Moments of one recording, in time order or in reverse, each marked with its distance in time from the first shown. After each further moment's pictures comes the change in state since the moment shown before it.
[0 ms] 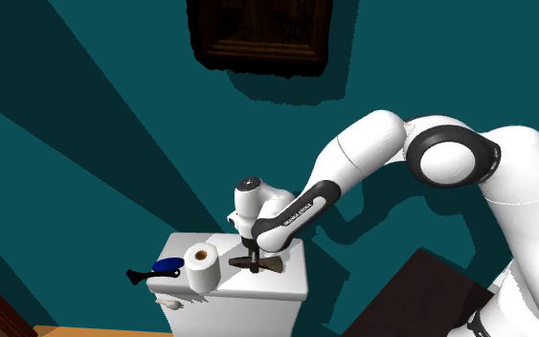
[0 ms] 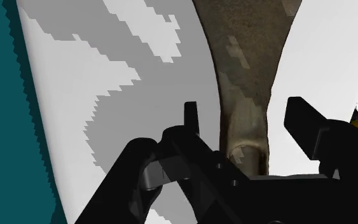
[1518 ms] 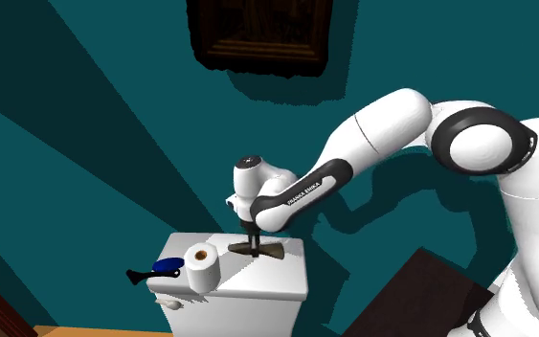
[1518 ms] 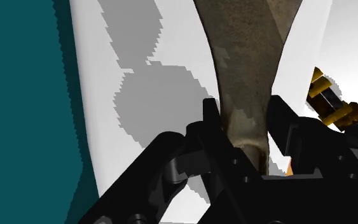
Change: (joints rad) arm -0.022 -0.129 0.028 -0.019 0.034 -0.108 -0.027
